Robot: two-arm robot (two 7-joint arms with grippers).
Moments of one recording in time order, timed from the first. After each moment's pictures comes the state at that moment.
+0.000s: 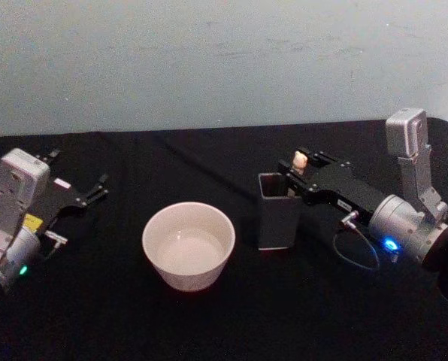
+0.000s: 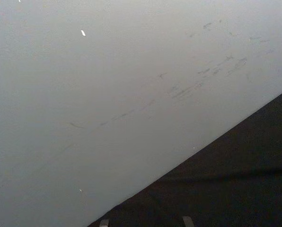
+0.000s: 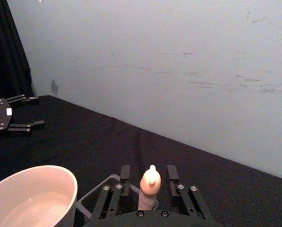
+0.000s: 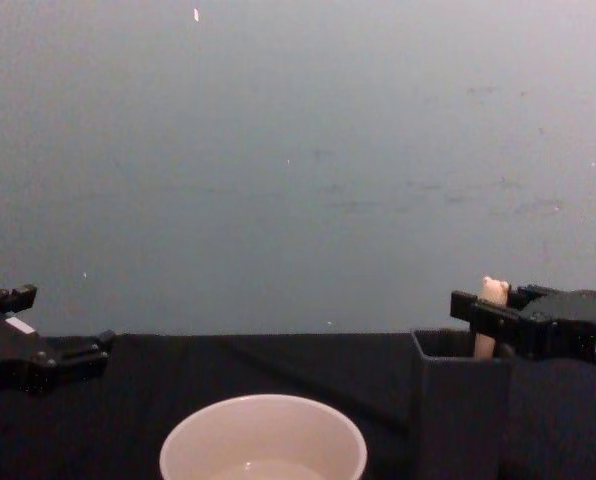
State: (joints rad) left arm -0.20 0.60 0.45 -1.41 -0.25 -0.12 0.03; right arm 0.26 0.42 -0.36 -1.40 0.46 0.00 0.44
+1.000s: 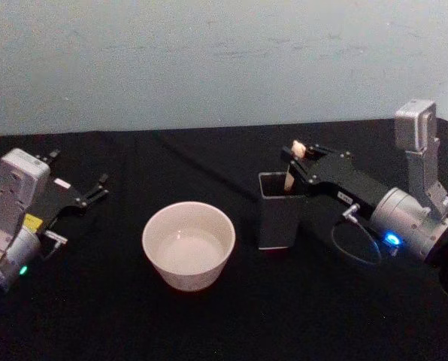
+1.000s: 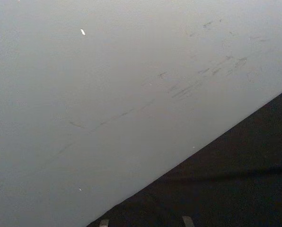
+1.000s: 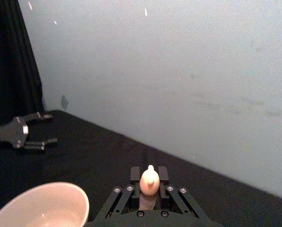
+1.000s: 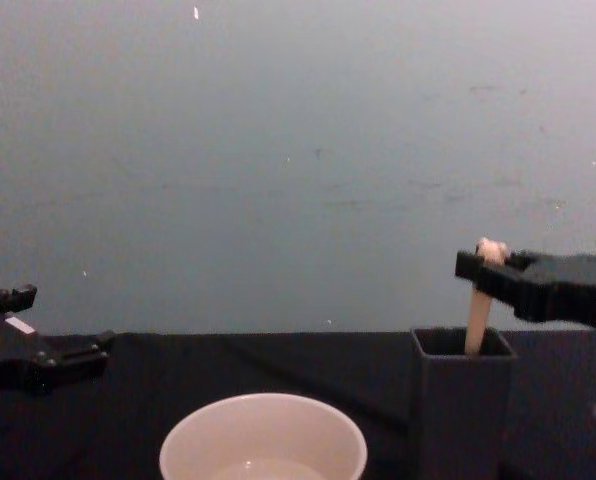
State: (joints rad) left arm -0.20 0.60 0.45 -1.41 -0.25 -0.12 0.03; right arm 0.24 0.42 -0.34 -1.46 0.48 -0.02 0.46
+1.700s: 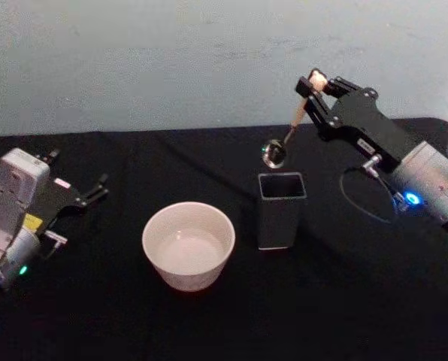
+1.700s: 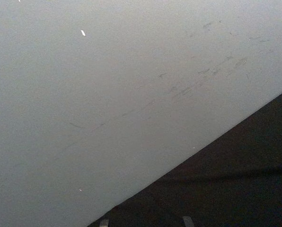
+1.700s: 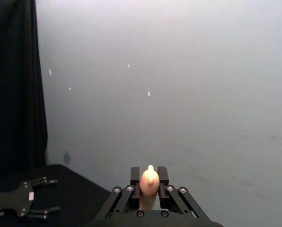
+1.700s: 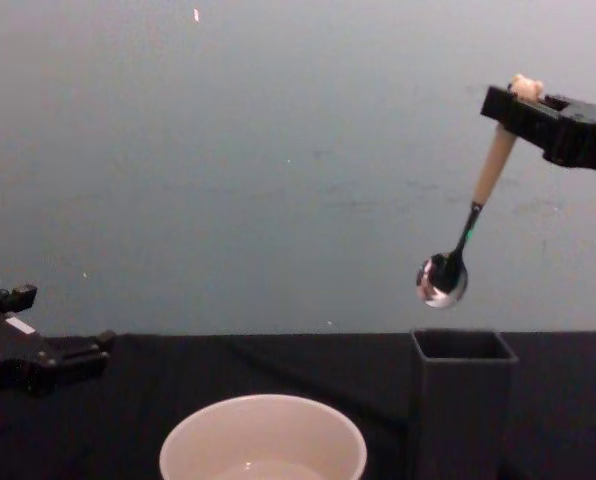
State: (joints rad) left arm -0.20 0.60 0.45 -1.41 -0.25 -0.12 0.03; right arm 0.25 0.42 -0.28 -1.56 0.55 -0.12 0.49
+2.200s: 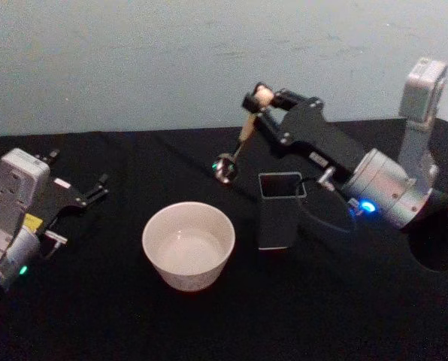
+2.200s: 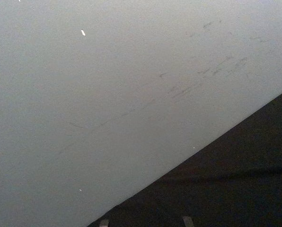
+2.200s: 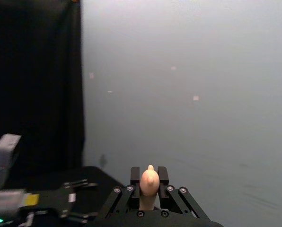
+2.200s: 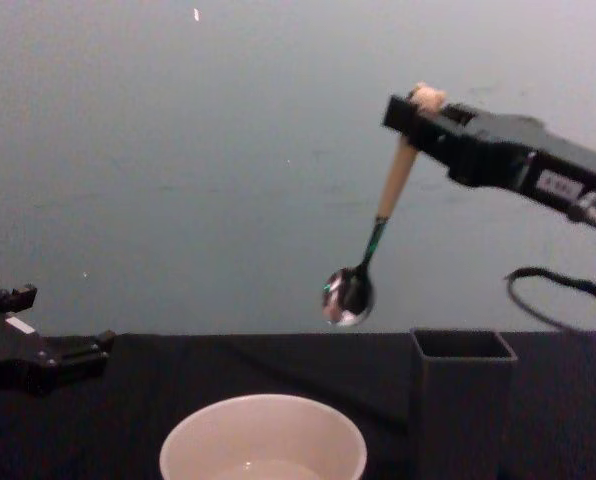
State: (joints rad) left arm -0.20 0.60 0.45 -1.41 -0.25 -0.12 0.03; right arm 0.33 0.36 -0.38 -1.47 0.55 -0.19 0.60
